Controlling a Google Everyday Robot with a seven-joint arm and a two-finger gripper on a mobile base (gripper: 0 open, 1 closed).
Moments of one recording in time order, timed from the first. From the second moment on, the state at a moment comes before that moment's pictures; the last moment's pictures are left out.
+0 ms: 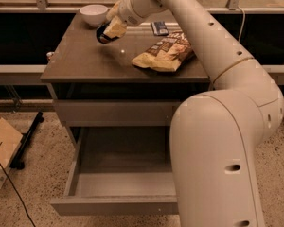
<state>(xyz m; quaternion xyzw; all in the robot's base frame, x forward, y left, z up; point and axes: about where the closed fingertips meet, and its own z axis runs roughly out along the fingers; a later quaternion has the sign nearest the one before) 0.824 0.086 0.930 -0.65 0.60 0.07 0.46</state>
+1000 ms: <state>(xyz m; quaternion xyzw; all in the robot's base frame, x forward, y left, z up) 0.826 0.098 0.908 -0.63 0.62 0.08 0.46</state>
